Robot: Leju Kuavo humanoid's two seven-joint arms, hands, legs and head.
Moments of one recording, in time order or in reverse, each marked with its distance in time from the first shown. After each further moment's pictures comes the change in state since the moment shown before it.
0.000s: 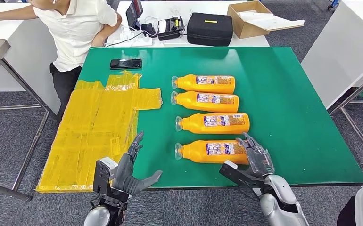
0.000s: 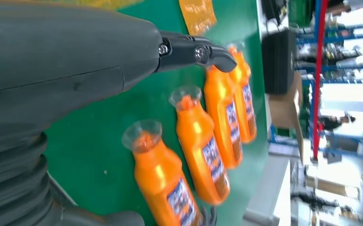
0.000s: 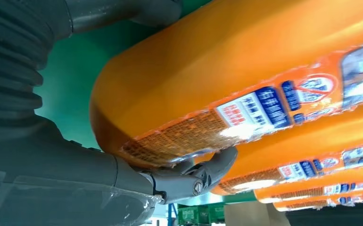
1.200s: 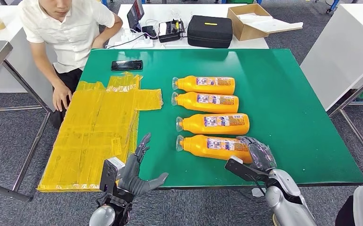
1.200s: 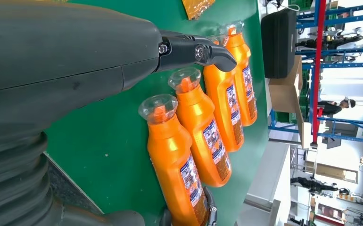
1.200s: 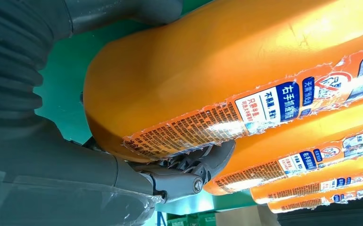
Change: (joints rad) left arm -0.024 0.008 -0.043 0.054 0.022 0.003 -0.009; right arm -0.062 -0.086 0.058 0.129 -0.124 0.009 -0.051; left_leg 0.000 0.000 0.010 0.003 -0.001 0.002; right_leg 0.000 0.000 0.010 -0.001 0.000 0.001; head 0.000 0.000
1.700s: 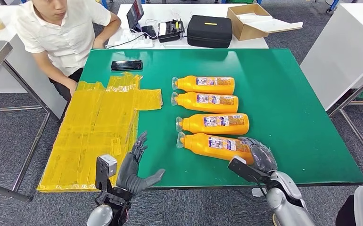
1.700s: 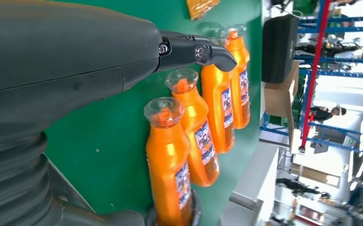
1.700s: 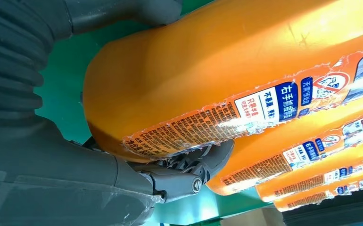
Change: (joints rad) left arm -0.003 0.000 0.010 -0.003 0.126 -0.010 0.025; right arm 0.015 0.005 0.000 -0.031 -0.115 -0.005 -0.047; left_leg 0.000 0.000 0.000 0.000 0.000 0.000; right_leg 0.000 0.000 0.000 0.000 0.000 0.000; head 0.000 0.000
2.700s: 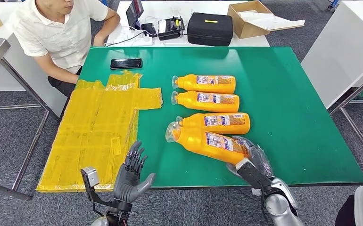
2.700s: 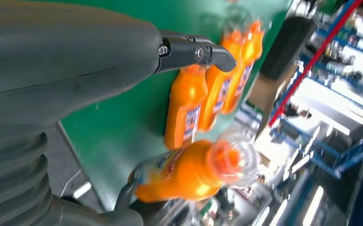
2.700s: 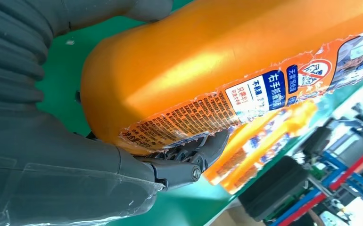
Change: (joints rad) left arm 0.062 0.013 -0.004 0.044 0.359 -0.097 -0.034; right arm 0.103 0.103 -0.094 -0.216 -0.270 0.100 -0.170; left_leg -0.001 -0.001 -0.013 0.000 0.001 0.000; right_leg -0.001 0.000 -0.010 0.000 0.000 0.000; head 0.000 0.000
